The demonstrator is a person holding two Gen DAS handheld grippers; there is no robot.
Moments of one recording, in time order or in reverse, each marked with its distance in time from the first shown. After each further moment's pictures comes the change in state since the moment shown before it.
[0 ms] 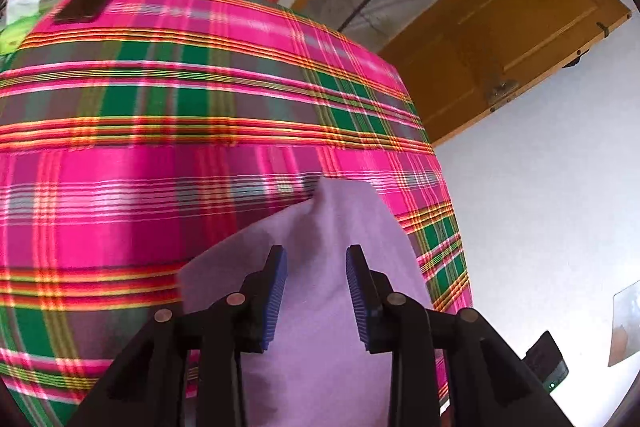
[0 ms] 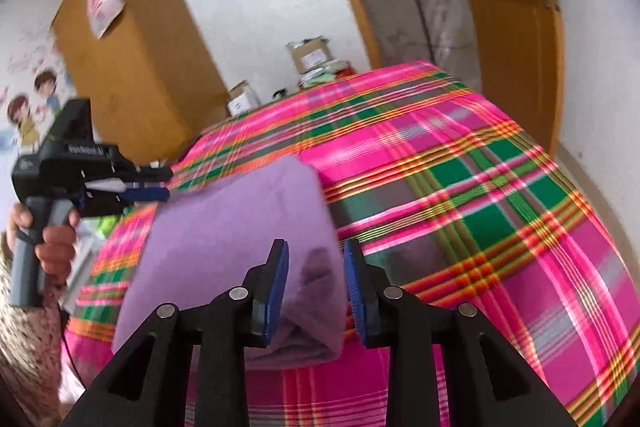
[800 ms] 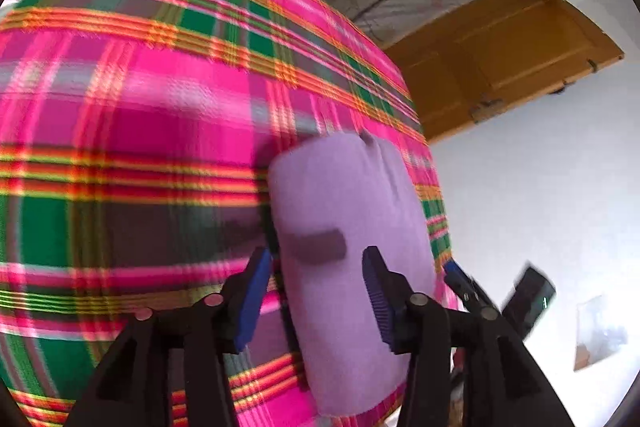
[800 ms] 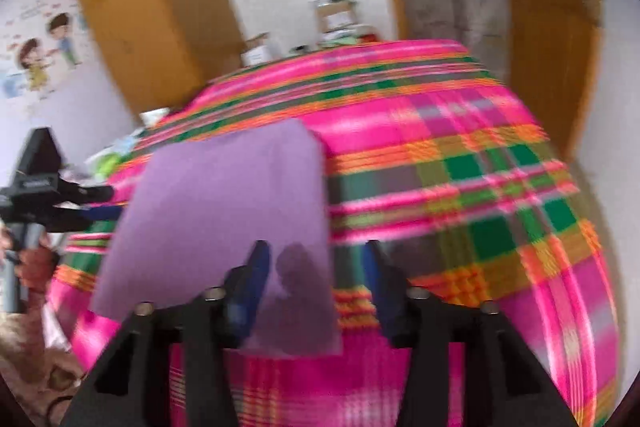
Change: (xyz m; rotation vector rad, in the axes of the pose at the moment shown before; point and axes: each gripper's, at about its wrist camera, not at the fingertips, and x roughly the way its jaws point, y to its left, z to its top) left arm -0.019 0.067 -0.063 -0.095 0.050 -0.153; right arm 0.032 -0.018 0.022 -0.116 0.168 0.111
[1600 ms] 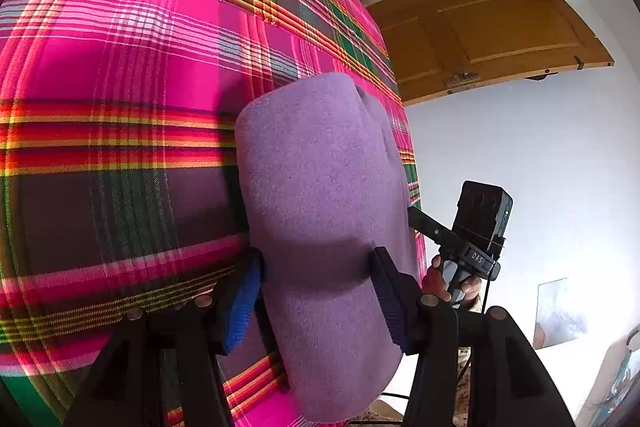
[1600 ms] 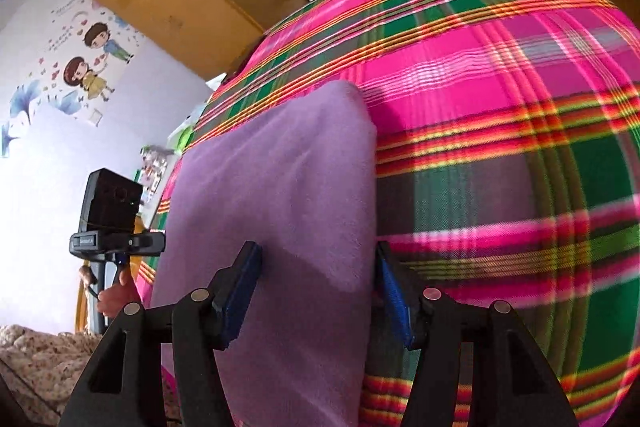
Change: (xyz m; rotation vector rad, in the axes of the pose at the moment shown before) left arm 0.039 0.010 -0.003 -0.048 0.152 -0.167; right arm 0.086 -0.030 0.040 0.121 0.264 0.371
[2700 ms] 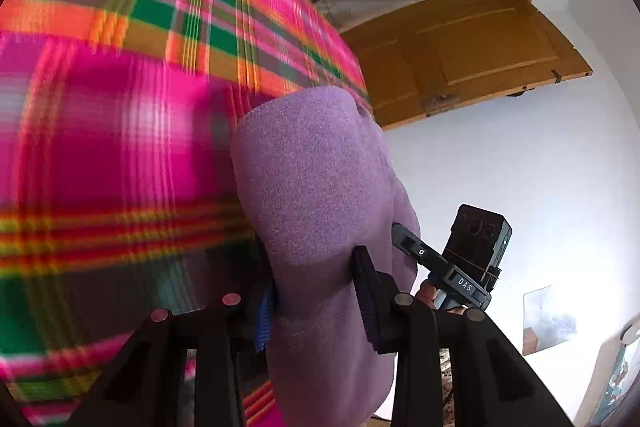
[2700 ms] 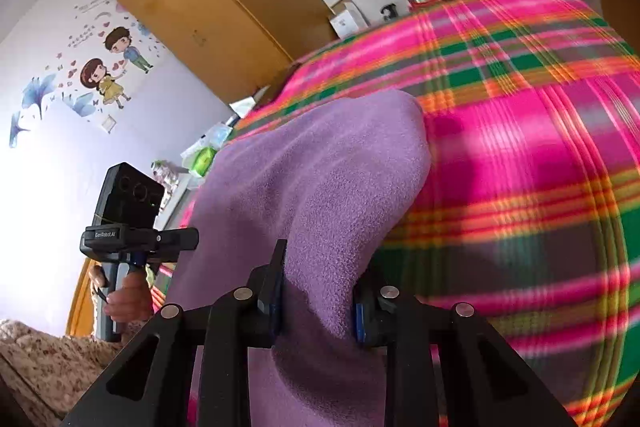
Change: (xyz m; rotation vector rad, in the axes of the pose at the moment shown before) left arm -0.040 -0.013 0.044 0.045 -0.116 -0.044; right arm 0.012 0.058 0.020 -0.070 -0.131 0.011
